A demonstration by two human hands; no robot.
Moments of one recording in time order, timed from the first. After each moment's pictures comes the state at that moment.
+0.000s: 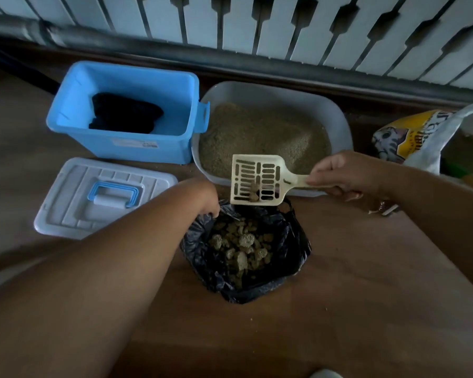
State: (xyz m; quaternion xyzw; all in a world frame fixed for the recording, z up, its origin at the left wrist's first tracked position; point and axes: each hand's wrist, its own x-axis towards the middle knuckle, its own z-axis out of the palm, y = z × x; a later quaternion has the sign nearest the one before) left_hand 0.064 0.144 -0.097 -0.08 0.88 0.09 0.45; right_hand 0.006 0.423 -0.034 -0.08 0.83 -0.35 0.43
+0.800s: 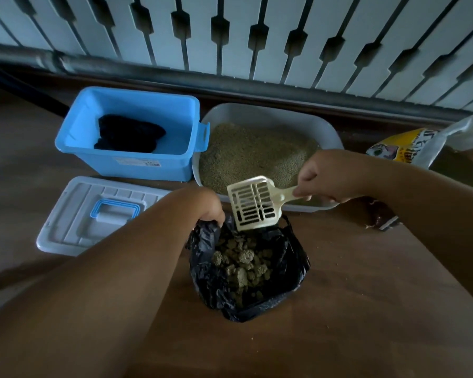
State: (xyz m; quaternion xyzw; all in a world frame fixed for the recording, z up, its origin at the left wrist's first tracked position) left_hand 0.066 0.149 -0.059 -0.14 0.86 0.17 0.46; right_hand 0.012 0.376 0.018 -0.18 0.90 -0.12 0.37
